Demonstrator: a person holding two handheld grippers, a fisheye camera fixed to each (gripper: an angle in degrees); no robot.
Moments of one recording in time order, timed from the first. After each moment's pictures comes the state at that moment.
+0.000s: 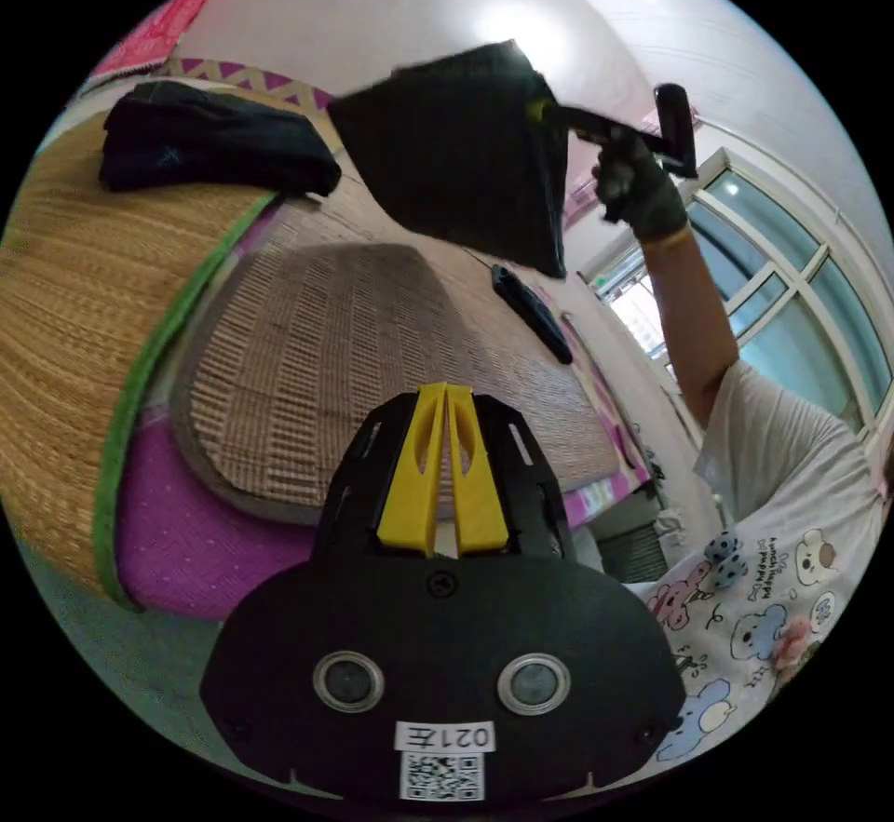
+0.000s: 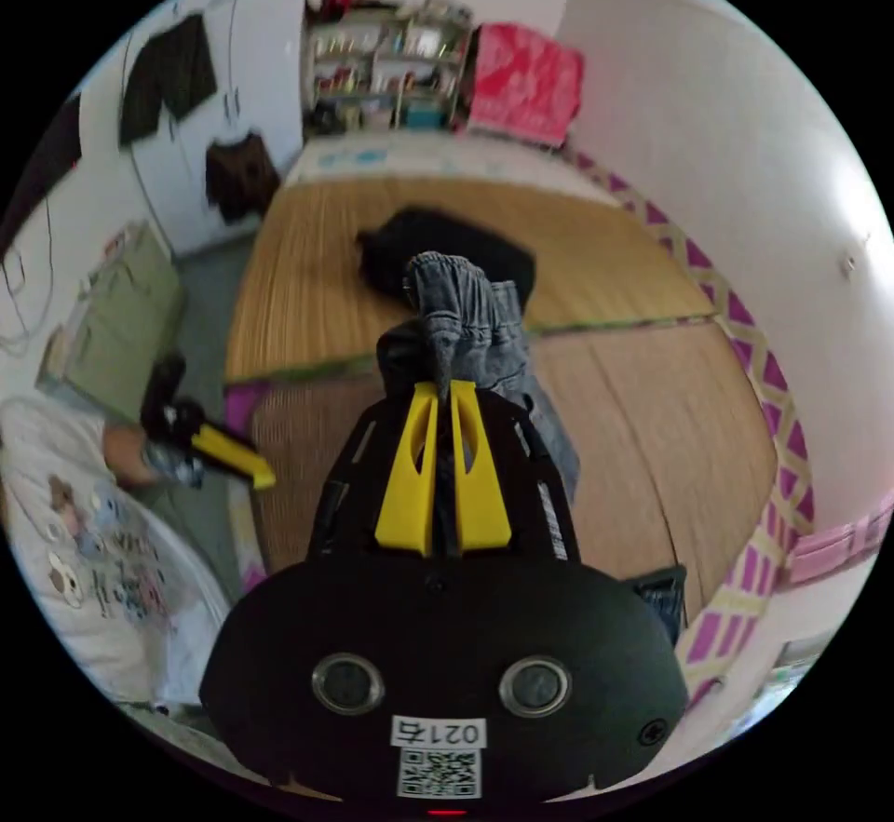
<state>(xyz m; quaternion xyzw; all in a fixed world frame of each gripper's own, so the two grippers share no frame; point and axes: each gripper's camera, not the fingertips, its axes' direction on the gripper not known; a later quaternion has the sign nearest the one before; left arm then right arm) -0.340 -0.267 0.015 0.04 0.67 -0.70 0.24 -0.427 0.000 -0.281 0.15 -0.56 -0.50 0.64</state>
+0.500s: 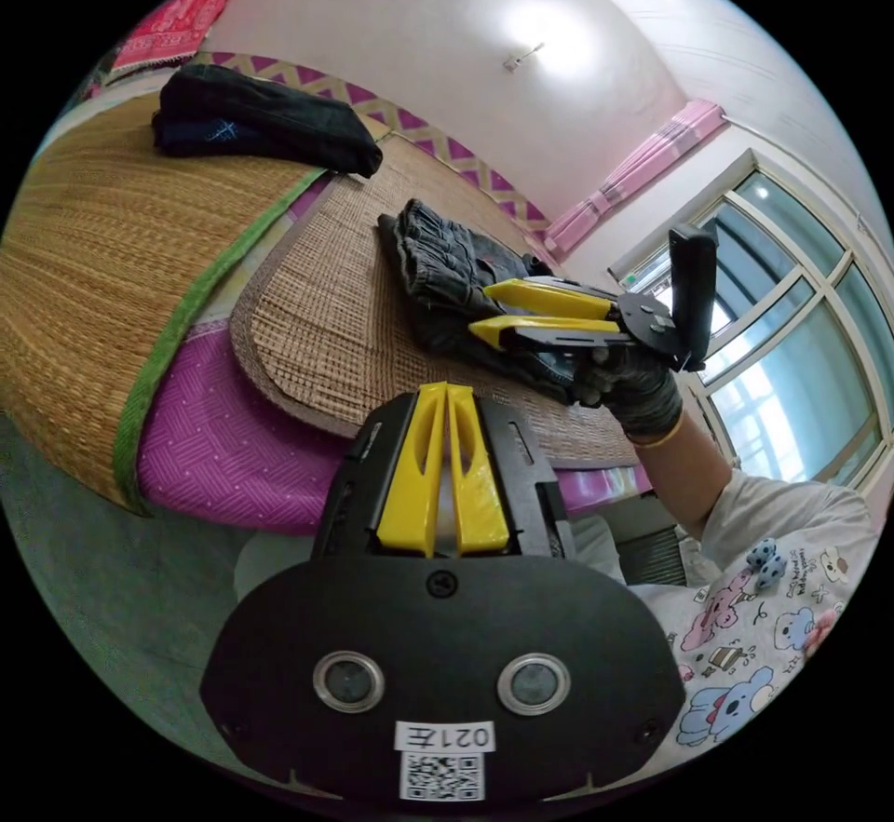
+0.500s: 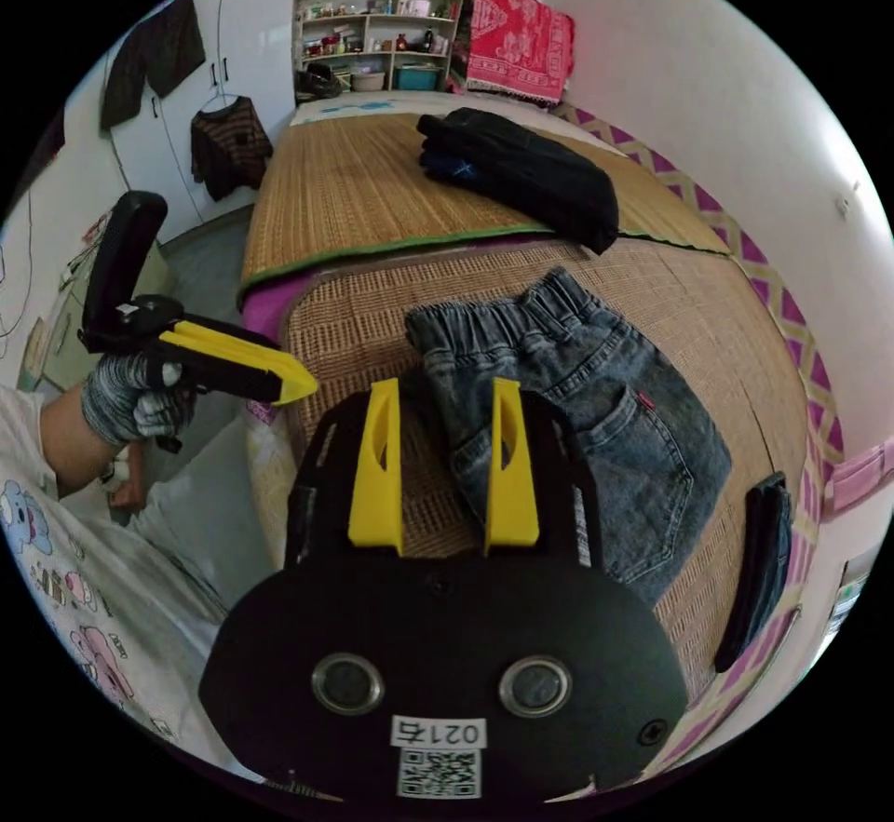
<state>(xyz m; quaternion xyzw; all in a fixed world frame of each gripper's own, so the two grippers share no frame) -0.331 -0.241 -0.008 -0.02 0.65 -0.71 0.27 -0.386 0.162 -0.248 0.14 -0.59 -0.43 0.67</state>
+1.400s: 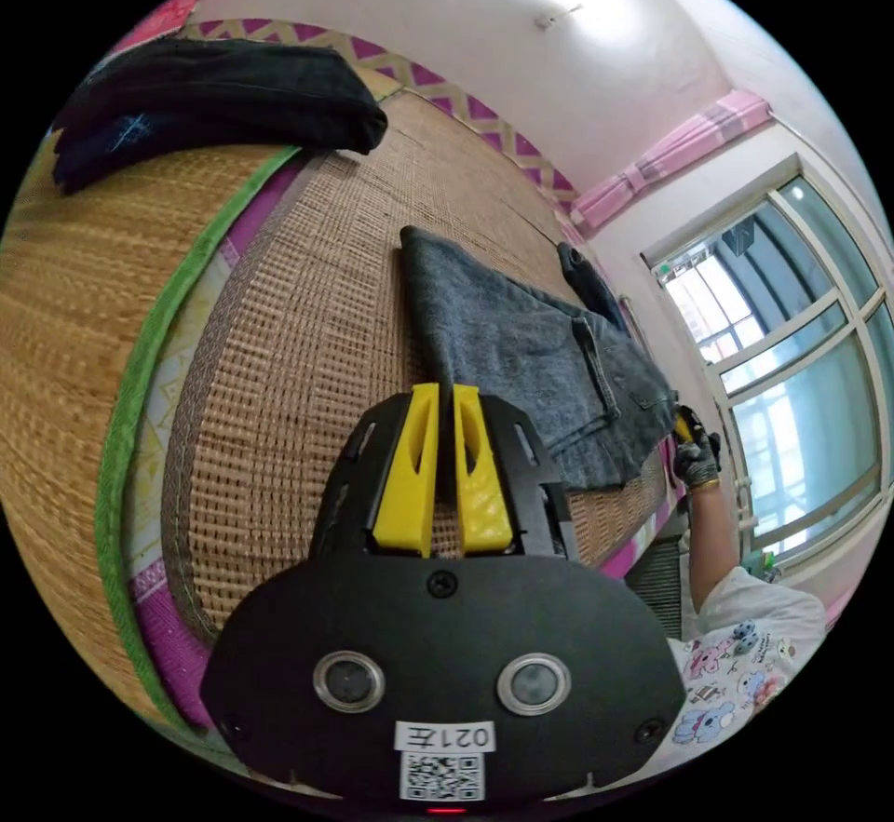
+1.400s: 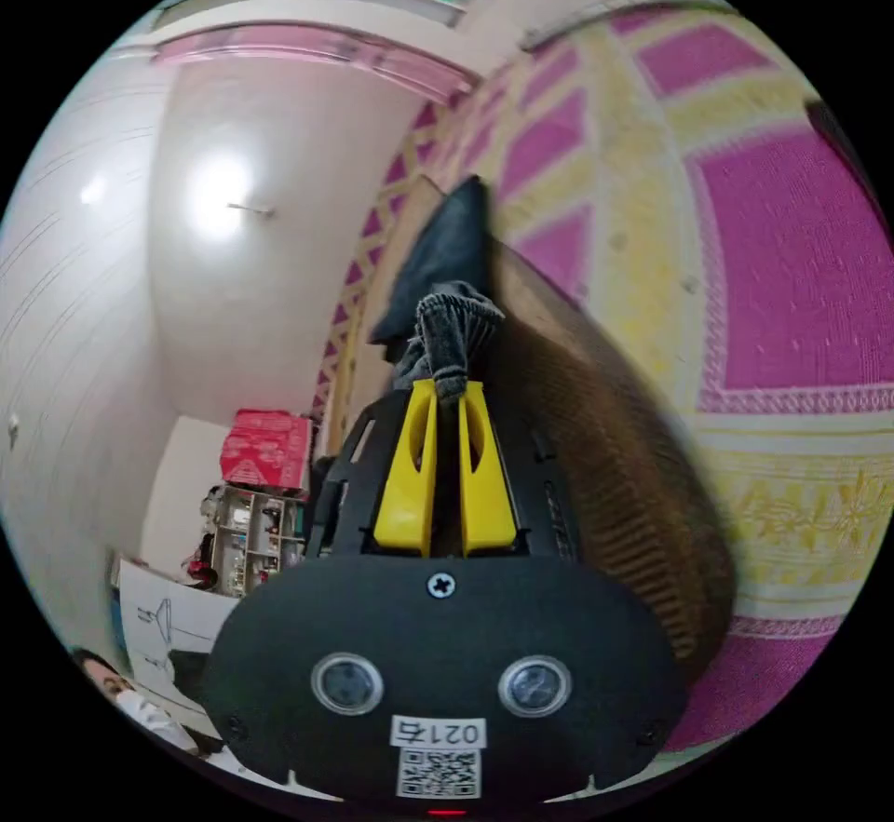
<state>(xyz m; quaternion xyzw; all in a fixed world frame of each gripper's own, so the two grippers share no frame) -0.295 -0.377 0.122 -0.06 0.70 -0.65 0.27 0.106 0.129 0.357 -0.21 -0.65 0.35 0.64</state>
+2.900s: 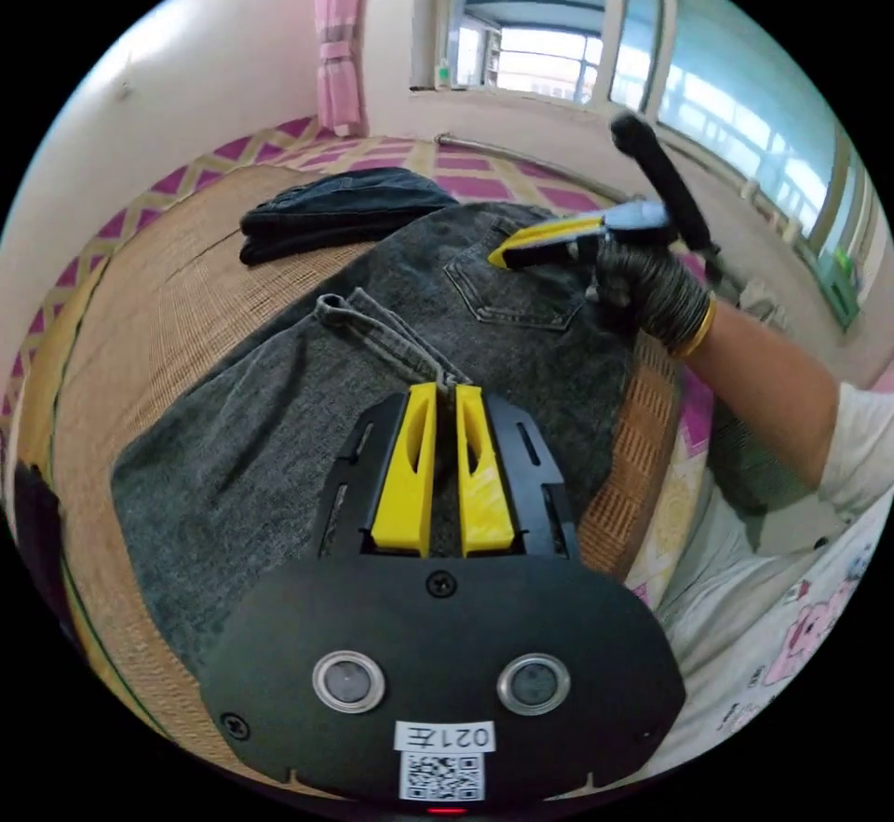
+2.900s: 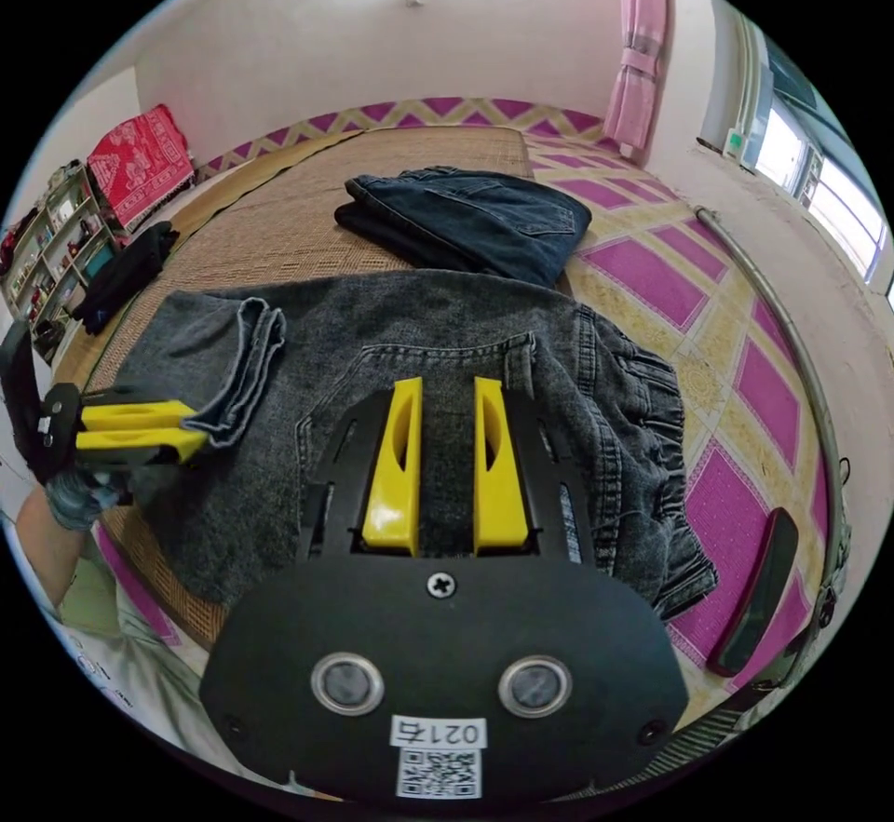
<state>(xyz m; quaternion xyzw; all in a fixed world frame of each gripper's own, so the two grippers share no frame) -0.442 -0.772 -0.014 0.19 0.72 -0.45 0.49 0.058 0.027 0.237 -0.06 -0.47 -0.05 0.88</state>
